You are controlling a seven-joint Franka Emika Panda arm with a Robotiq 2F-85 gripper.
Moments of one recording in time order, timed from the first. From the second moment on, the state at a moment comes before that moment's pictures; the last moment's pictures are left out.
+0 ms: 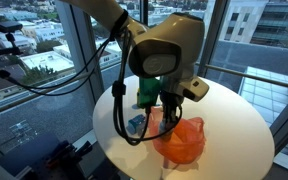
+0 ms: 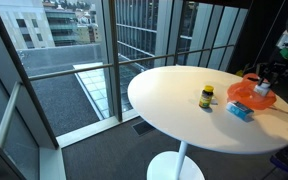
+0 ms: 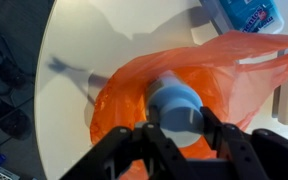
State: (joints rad) arm -0.22 0.10 -0.25 -2.28 0.13 2.36 0.28
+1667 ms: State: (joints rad) arm -0.18 0.14 -0.23 -2.28 0.09 2.39 0.28
